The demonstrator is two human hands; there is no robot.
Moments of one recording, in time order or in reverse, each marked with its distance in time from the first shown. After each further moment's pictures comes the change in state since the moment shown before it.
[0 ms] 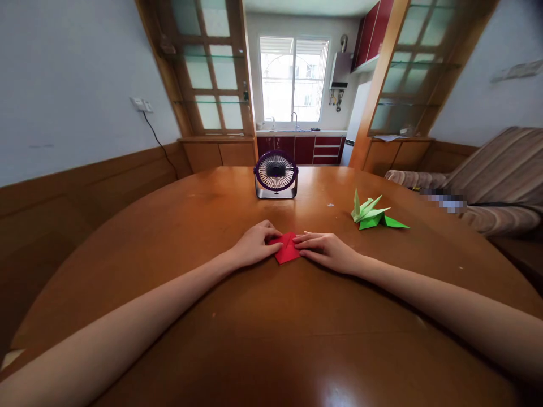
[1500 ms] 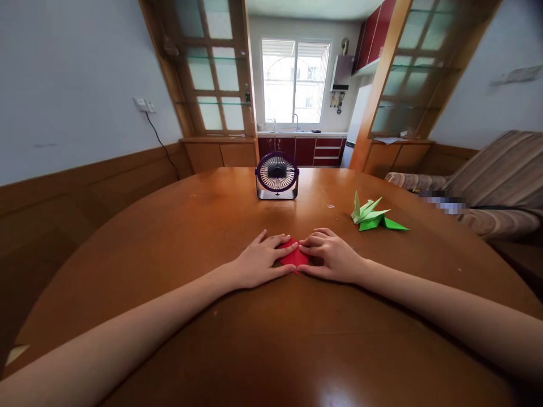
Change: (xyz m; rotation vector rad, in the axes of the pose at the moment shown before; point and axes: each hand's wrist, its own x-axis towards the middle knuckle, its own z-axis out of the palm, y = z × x) left_hand -0.024 0.012 0.010 0.331 -0.221 0.214; right_hand -0.005 -0.020 -0.004 -0.464 -0.015 -0.094
